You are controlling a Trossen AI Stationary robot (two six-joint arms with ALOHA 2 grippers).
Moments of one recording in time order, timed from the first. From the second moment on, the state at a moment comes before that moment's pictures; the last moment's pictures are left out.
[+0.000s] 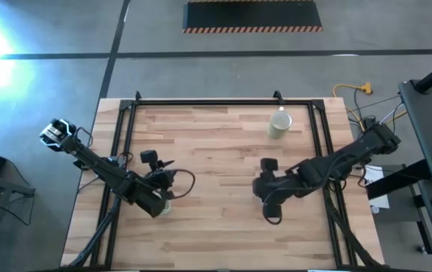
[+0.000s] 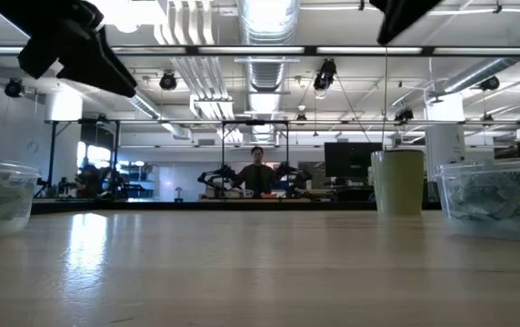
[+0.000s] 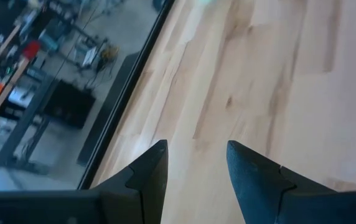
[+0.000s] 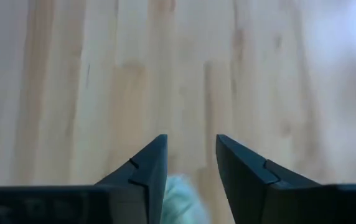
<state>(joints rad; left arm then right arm) -0.58 1.27 0.87 -0.84 -1.03 -0.57 0.45 1.48 1.28 -0.89 0.31 0.35</state>
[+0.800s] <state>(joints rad) -0.41 1.19 0.86 0.16 -0.70 0.40 0.38 1.40 1.29 -0.46 0.37 -0.35</state>
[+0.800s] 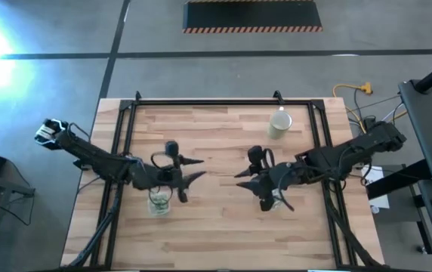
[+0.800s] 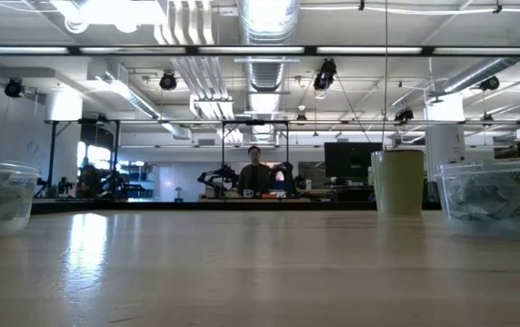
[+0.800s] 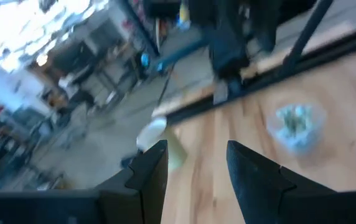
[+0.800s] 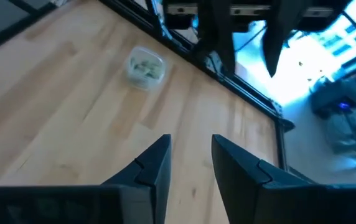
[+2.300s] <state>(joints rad) -0.17 0.45 0.14 0.53 -0.40 0.27 0.10 0.47 0.33 0.21 0.17 -0.27</state>
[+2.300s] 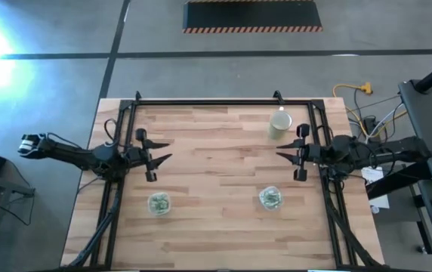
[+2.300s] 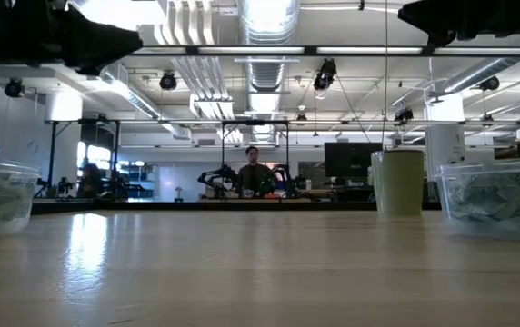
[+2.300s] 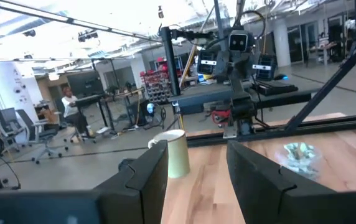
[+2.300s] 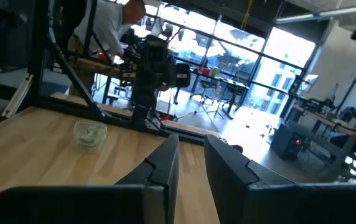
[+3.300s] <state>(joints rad) -0.17 0.03 0.01 0.33 -0.39 0.27 0.06 0.10 0.18 0.09 0.17 -0.17</state>
